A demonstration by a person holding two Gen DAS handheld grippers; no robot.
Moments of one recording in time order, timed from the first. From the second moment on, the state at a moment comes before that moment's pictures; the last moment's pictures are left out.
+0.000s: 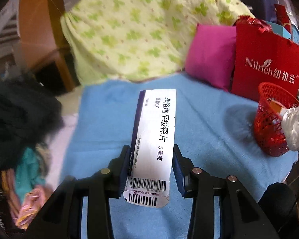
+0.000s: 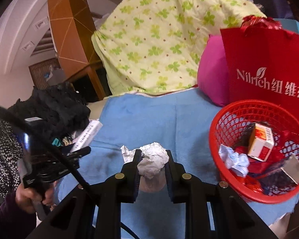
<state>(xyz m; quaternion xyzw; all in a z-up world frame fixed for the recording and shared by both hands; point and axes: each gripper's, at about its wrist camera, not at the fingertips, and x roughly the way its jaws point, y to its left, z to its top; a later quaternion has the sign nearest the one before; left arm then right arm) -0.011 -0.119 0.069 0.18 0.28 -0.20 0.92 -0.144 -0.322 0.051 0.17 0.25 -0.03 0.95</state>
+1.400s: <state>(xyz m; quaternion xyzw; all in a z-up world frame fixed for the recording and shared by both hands) -0.133 -0.136 0.121 0.20 0.21 -0.20 0.94 -0.246 -0.318 0.109 0.19 0.14 -0.02 0.97</state>
